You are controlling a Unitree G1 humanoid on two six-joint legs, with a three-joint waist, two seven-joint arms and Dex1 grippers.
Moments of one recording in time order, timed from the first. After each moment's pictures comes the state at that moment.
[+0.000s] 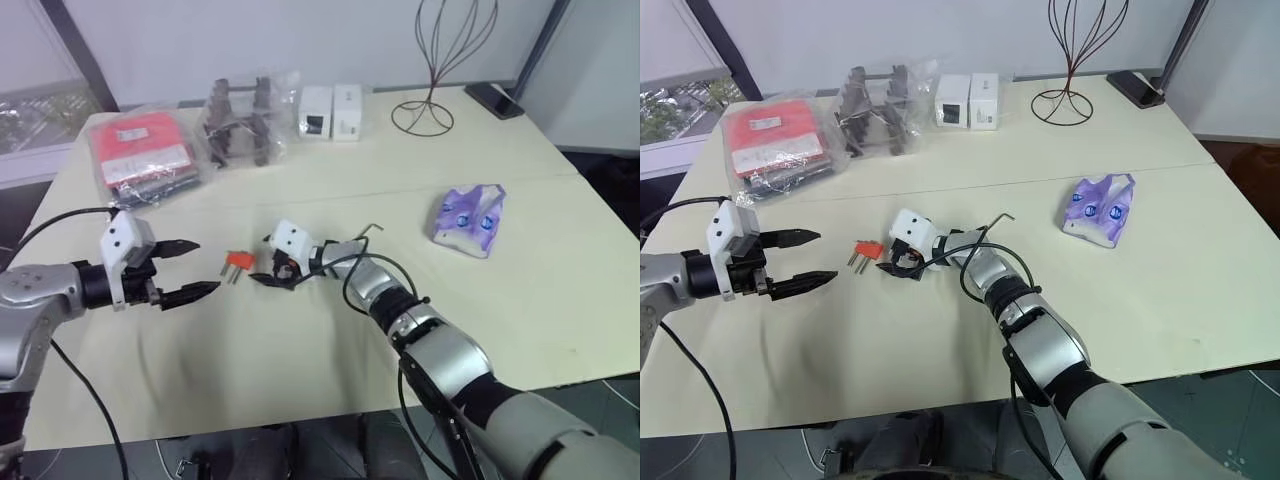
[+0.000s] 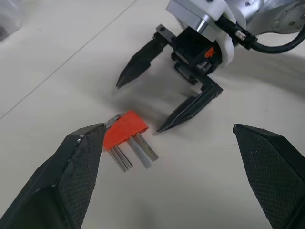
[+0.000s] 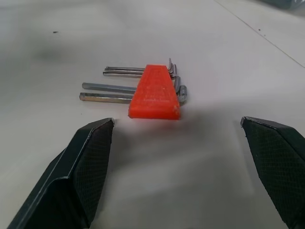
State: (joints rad) left arm -0.13 0.92 0.26 -0.18 -0.54 0.49 -1.08; right arm -1.00 0.06 0.32 1.12 -0.08 -0.21 0.73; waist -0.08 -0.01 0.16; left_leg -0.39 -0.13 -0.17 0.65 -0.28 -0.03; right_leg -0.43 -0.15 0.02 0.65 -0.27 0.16
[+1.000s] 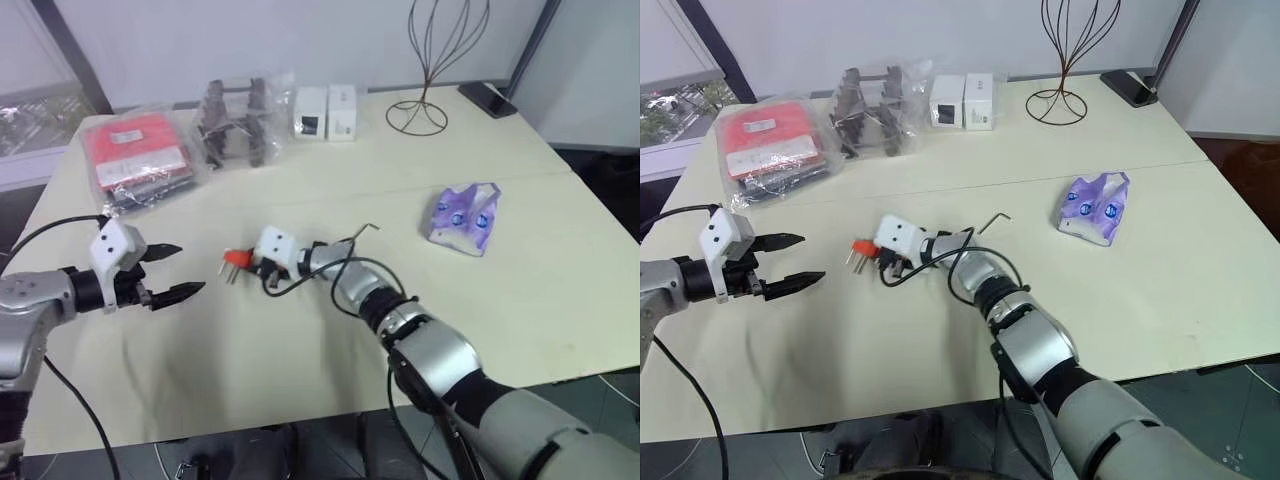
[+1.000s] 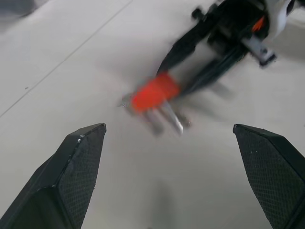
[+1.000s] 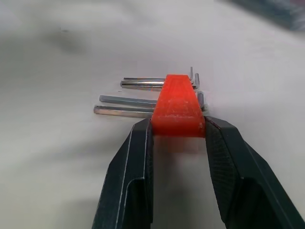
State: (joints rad) left arm -0.18 0.90 0.26 -0.02 -0.45 0.39 -1.08; right arm -1.02 -0.01 0.31 1.08 -0.23 -0.39 0.70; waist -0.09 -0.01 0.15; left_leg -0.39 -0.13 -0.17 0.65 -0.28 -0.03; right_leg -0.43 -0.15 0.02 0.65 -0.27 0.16
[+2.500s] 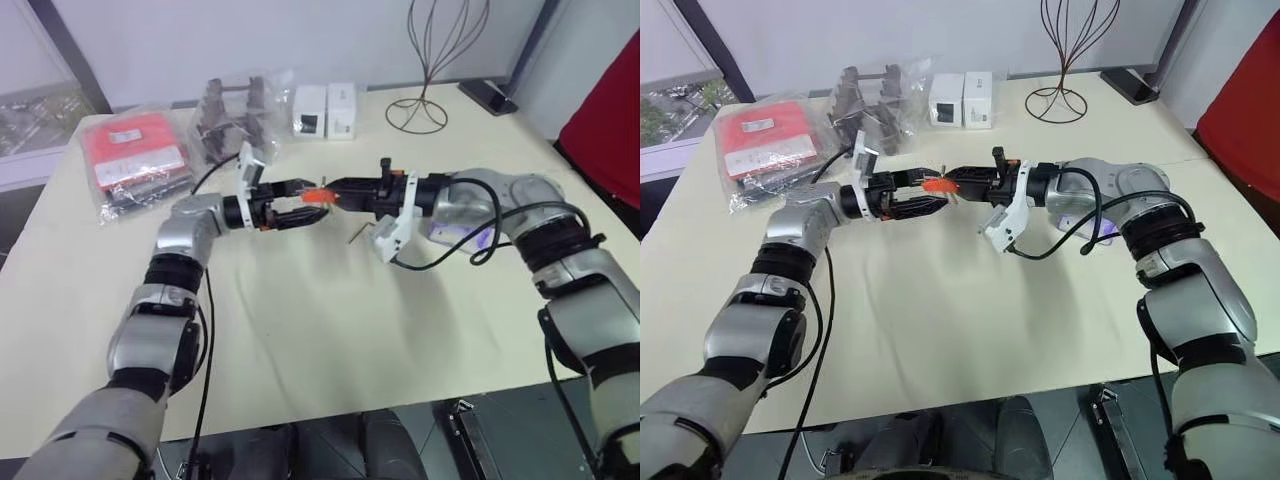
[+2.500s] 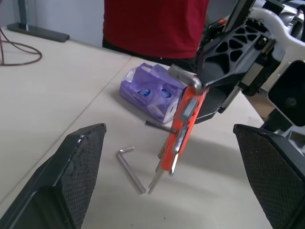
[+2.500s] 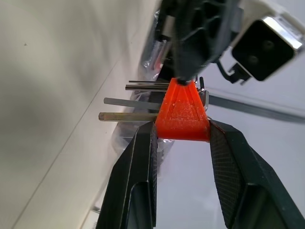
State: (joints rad) left arm -0.99 0.33 0.02 0.84 -0.38 0.19 -1.33; right arm -1.12 -0.70 0.50 0.69 -0.81 -1.05 0.12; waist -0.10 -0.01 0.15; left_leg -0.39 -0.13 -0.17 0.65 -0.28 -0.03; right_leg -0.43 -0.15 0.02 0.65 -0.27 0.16
